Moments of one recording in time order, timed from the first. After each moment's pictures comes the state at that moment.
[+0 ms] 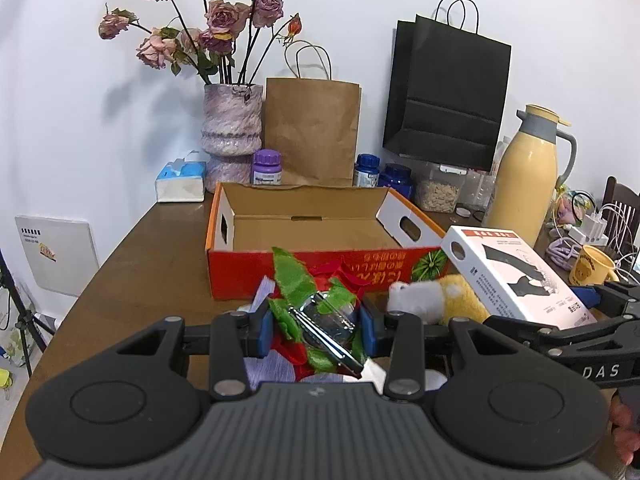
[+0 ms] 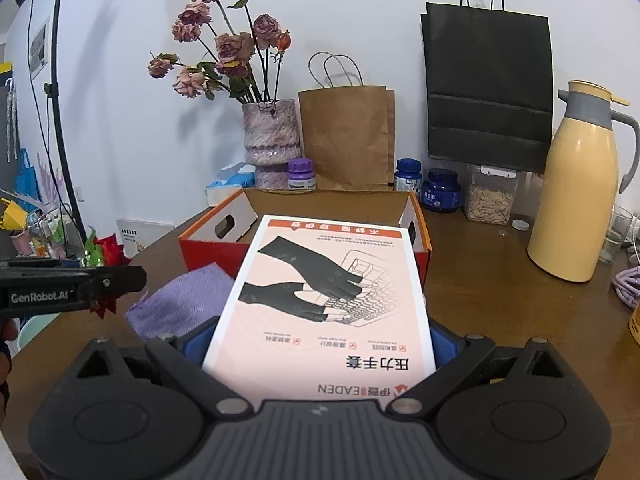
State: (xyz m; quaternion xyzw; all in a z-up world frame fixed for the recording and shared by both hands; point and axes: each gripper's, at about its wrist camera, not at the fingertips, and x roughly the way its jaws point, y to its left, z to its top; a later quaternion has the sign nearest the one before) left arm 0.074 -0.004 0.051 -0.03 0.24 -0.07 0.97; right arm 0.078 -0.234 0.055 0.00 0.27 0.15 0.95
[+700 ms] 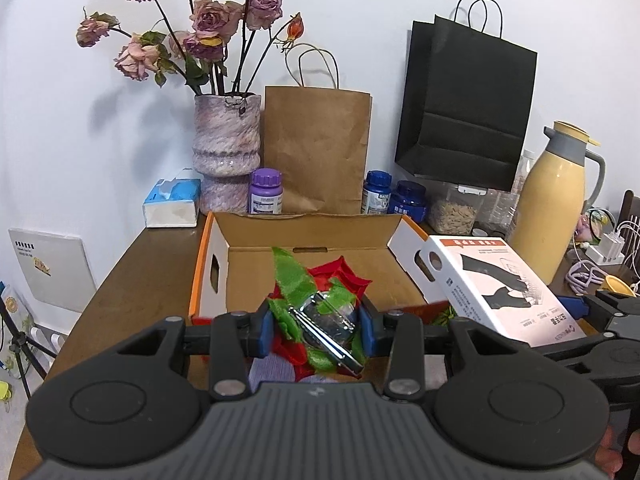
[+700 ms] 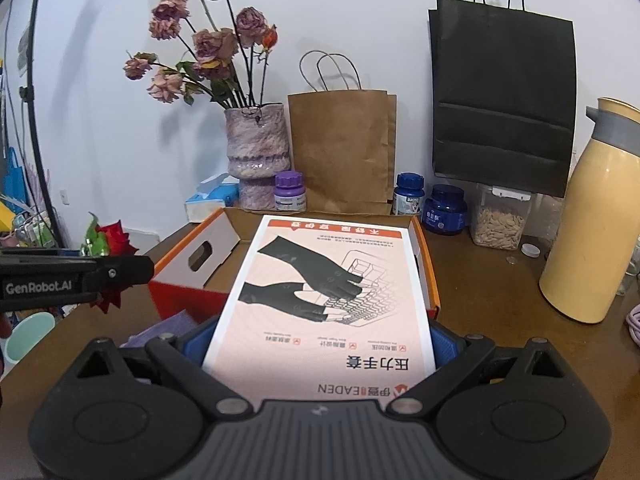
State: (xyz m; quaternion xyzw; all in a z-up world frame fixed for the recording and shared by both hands) left arm 0.155 -0.013 0.074 -0.03 0.25 -0.07 0.97; right arm 0.162 -0.218 0.067 -0.01 0.27 0.14 0.95
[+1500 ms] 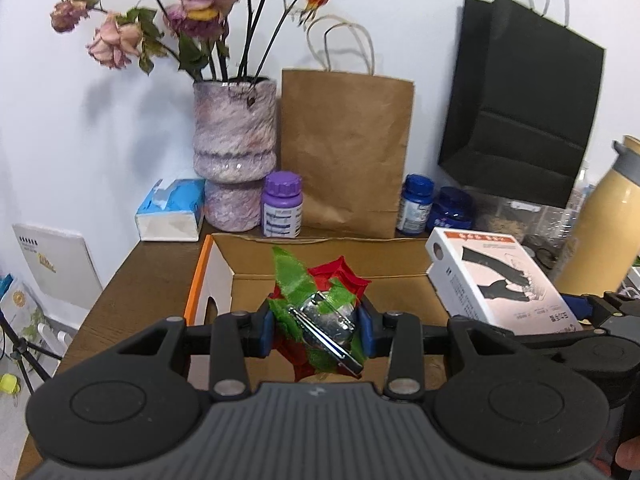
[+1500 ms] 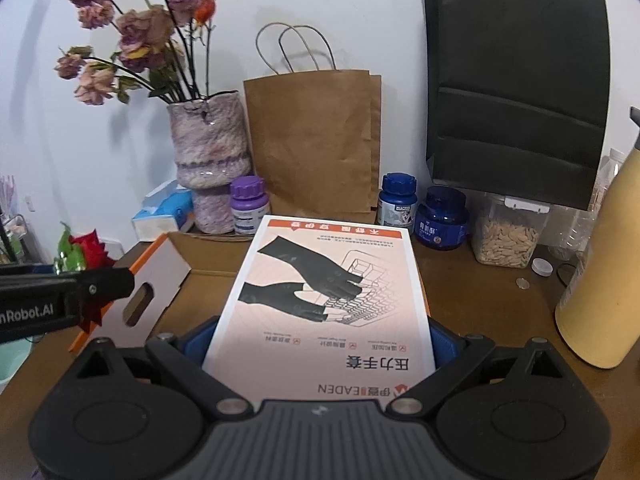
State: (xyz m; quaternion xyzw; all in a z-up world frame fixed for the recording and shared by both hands) left arm 0.278 -0.020 0.079 -0.04 0.29 -0.02 0.96; right arm 0.295 -0.200 0.069 0.00 0.31 0.11 0.94
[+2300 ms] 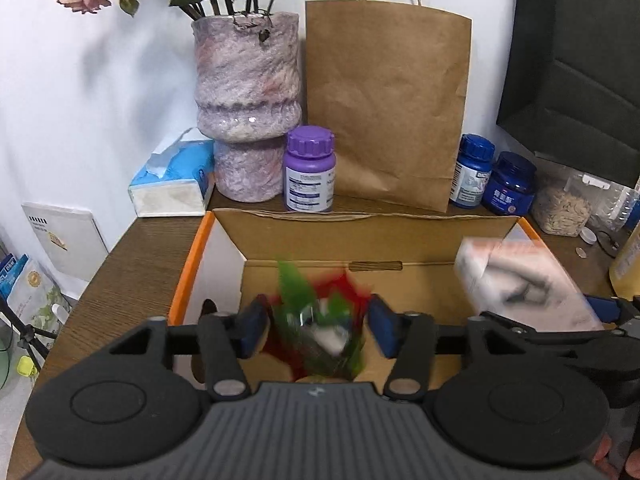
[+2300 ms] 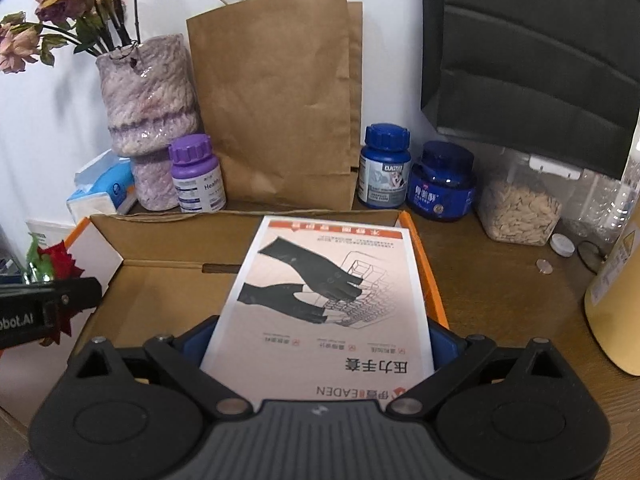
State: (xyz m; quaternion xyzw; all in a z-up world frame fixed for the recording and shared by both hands) left arm 0.357 -0.017 0.035 -0.02 0.34 0.02 0.94; right arm 0.383 -0.192 0.013 0.00 0.37 0.08 0.93
